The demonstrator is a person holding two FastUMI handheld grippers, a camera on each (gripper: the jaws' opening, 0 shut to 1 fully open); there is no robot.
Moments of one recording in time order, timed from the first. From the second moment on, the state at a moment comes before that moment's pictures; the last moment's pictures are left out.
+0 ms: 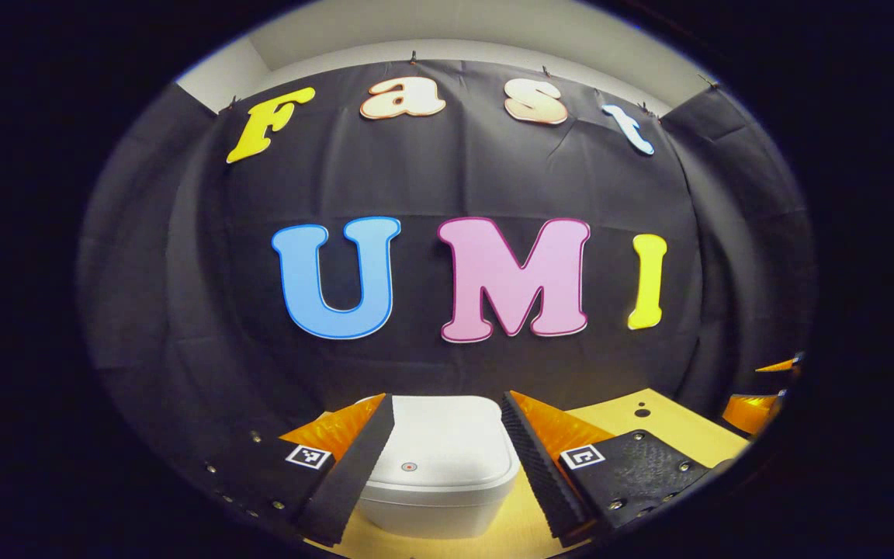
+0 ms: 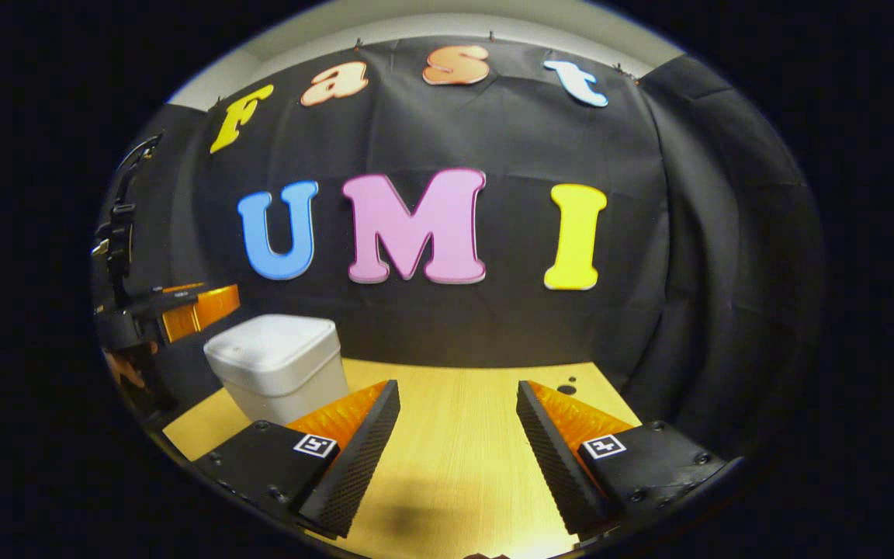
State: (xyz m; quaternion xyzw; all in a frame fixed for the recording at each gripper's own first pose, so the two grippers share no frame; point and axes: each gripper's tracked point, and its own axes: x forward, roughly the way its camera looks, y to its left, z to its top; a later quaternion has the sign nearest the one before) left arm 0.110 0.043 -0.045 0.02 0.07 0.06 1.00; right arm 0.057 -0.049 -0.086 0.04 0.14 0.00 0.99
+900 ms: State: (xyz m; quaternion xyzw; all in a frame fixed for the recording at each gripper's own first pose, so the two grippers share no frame) left arm 0.069 -0.024 -0.011 -0.02 0.05 0.07 1.00; right arm 0.056 -0.043 -0.016 0.03 0.04 0.05 1.00
